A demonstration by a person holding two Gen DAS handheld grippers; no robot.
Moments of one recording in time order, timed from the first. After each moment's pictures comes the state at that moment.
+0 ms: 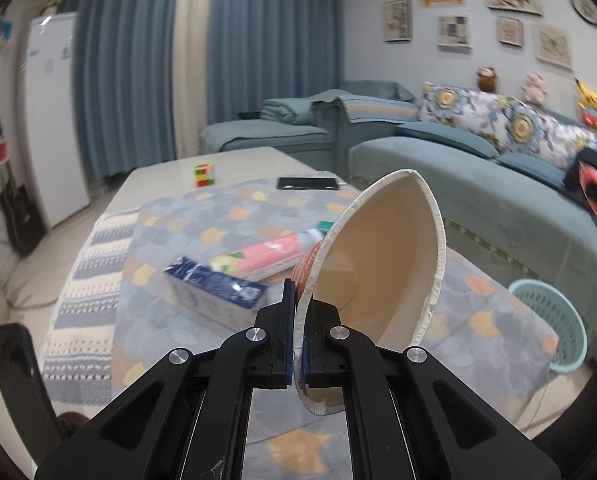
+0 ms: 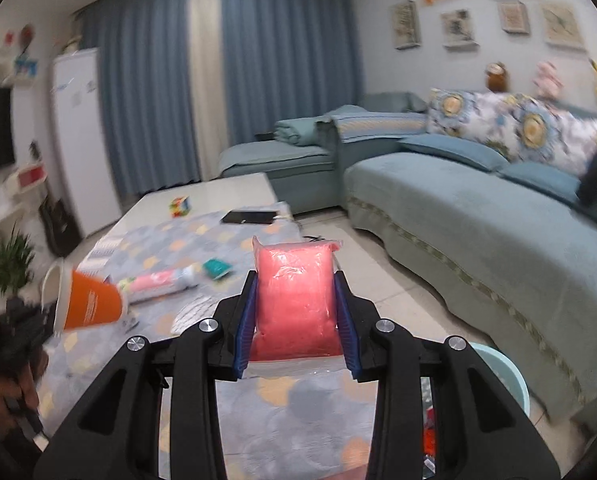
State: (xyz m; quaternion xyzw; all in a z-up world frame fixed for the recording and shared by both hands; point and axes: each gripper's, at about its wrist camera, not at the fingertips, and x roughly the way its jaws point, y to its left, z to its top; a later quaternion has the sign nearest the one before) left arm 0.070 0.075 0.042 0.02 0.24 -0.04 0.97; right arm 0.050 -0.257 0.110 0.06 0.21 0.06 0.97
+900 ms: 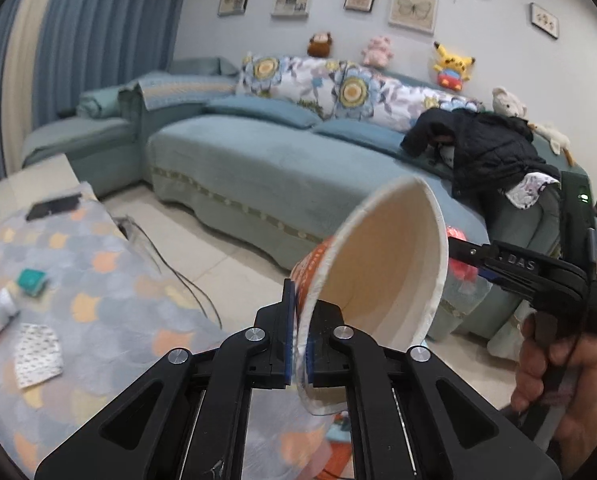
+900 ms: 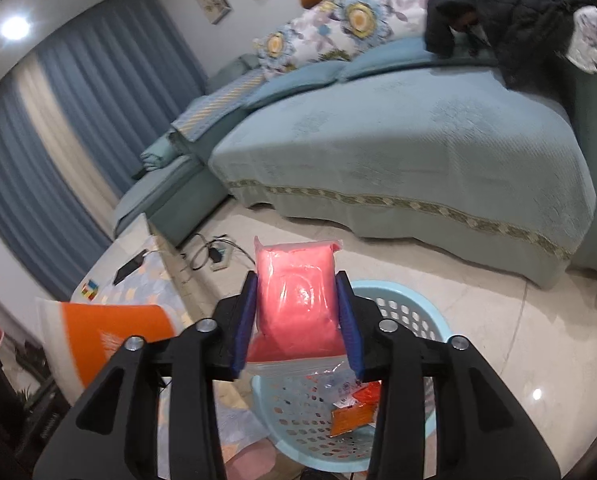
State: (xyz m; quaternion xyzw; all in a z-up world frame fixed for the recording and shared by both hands) left arm 0.123 -0.230 0.040 0.01 0.29 -0.32 0.90; right arm 0.038 -0.491 0.037 0.29 0.27 -0.12 0.91
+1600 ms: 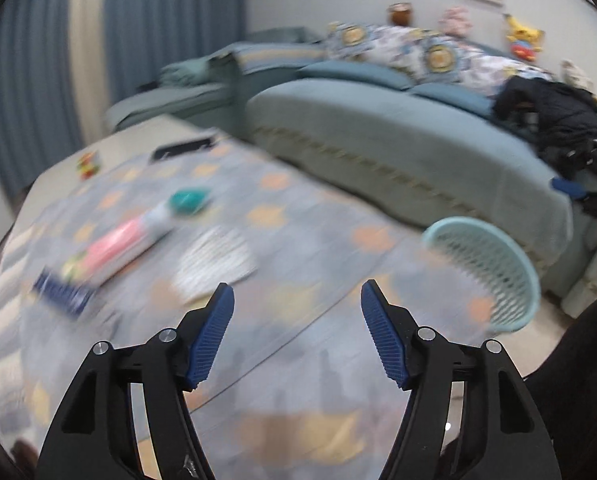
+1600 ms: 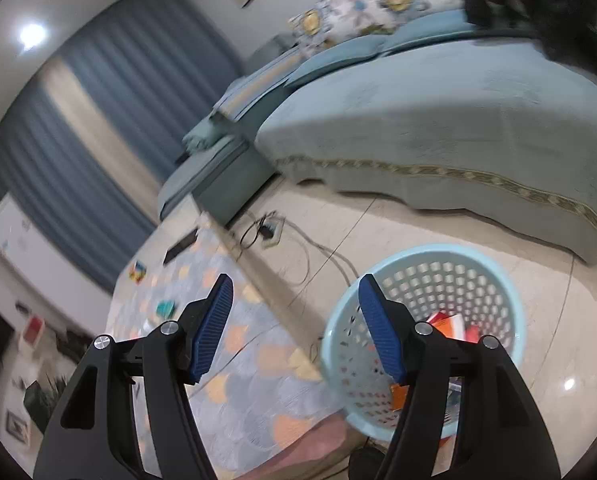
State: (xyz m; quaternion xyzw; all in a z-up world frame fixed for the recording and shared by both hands) left arm 0.098 -0.028 0.005 0.06 0.34 -0.17 0.92; right arm 0.051 -0.428 0.046 0.31 0.28 -0.02 0.91
